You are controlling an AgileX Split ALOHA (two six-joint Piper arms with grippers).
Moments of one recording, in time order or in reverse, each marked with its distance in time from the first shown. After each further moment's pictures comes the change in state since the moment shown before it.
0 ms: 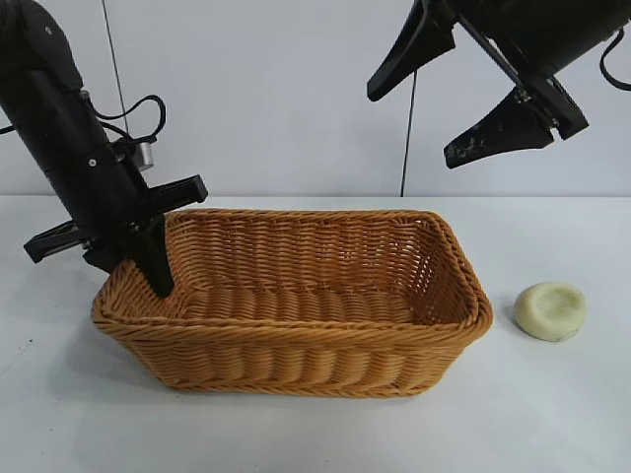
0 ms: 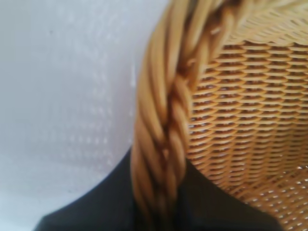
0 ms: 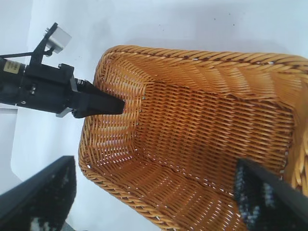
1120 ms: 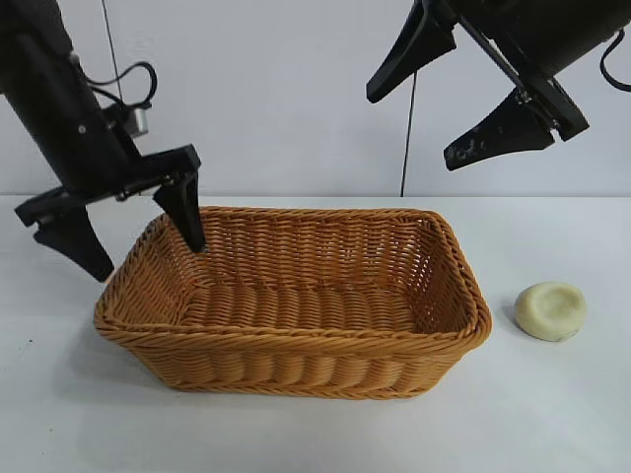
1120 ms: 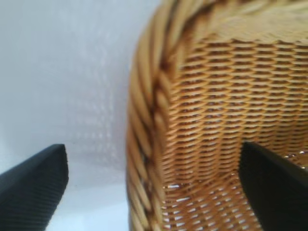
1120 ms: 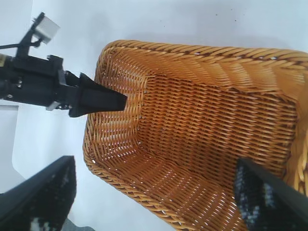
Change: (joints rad) left arm 0.000 -0.100 -0.083 0.106 0.071 -0.008; right arm 0.000 0.000 0.000 -0.001 0.018 0.000
